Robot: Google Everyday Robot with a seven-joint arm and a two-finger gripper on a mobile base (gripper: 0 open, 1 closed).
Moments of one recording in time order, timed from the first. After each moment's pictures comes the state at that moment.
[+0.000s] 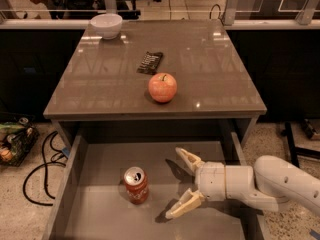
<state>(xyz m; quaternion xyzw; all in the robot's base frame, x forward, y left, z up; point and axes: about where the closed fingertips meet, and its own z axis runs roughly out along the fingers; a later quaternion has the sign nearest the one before) 0.424 -0.034 0.668 -0.52 0.60 0.37 0.48</state>
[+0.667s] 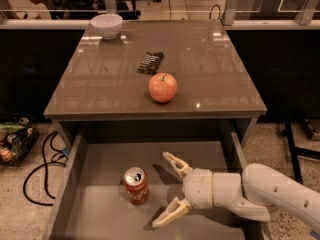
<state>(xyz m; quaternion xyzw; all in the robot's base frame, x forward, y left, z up) 0.409 0.005 0.671 -0.54 0.57 0.35 0.51</state>
